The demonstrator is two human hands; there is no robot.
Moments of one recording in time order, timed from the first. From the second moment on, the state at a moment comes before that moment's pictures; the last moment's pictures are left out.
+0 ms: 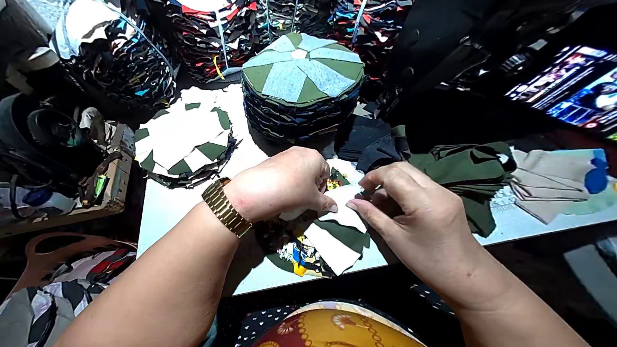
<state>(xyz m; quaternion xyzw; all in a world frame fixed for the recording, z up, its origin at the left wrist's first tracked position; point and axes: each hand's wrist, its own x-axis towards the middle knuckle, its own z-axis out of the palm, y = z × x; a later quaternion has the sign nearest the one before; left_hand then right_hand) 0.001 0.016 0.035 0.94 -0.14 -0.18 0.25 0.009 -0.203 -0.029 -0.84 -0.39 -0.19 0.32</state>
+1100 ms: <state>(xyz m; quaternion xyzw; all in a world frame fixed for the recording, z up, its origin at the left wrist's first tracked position) 0.004 0.033 0.042 0.86 -0.23 -0.16 0.43 0.011 -0.258 -0.019 -0.86 -0.35 -0.11 0.36</state>
